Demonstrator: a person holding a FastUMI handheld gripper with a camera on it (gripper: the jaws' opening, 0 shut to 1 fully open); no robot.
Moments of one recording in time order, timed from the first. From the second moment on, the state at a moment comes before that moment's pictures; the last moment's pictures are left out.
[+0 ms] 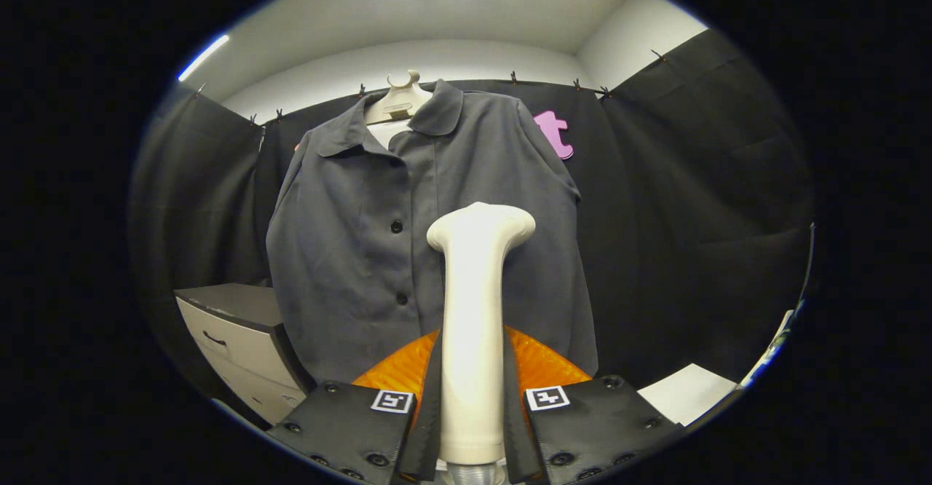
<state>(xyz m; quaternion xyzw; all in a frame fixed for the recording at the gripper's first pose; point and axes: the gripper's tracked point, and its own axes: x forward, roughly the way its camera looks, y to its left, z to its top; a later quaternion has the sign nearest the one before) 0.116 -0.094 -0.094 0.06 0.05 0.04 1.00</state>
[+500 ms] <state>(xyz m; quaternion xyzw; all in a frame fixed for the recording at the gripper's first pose) 0.086 -0.098 -0.155 0.06 0.12 0.02 0.99</state>
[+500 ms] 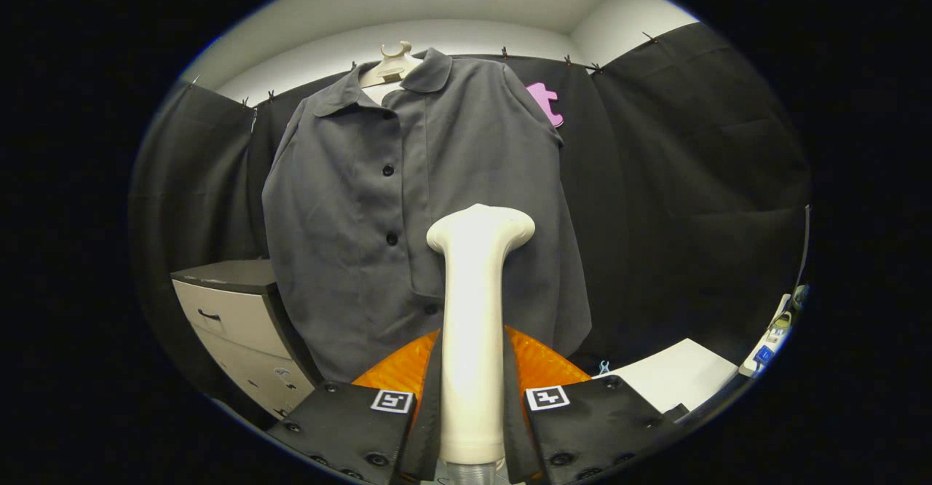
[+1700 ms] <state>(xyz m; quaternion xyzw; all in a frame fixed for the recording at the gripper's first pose) 0.028 -0.105 -0.253 0.06 0.21 0.00 0.98</state>
